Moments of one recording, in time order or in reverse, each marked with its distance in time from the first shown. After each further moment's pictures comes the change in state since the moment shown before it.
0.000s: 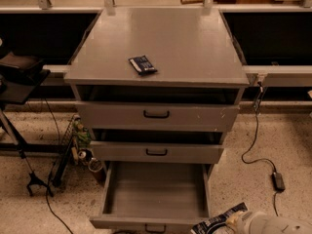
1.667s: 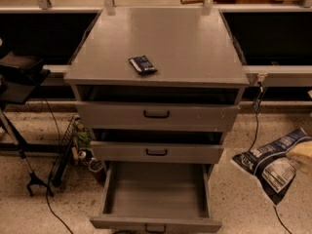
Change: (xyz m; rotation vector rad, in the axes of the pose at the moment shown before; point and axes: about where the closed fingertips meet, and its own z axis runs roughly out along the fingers) arm 0.142 -0.097 -0.246 0.286 0.211 -0.076
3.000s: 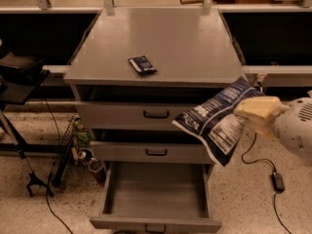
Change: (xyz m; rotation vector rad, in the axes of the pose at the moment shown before) arm -0.056 -0.164 -0.025 0.427 -0.099 -0.168
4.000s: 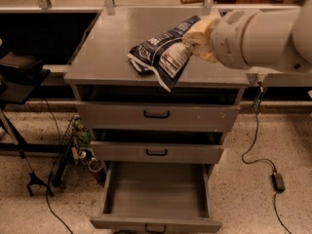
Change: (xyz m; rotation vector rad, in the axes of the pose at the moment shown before) arm 0.049 -0.154 0.092 0.127 0.000 0.005
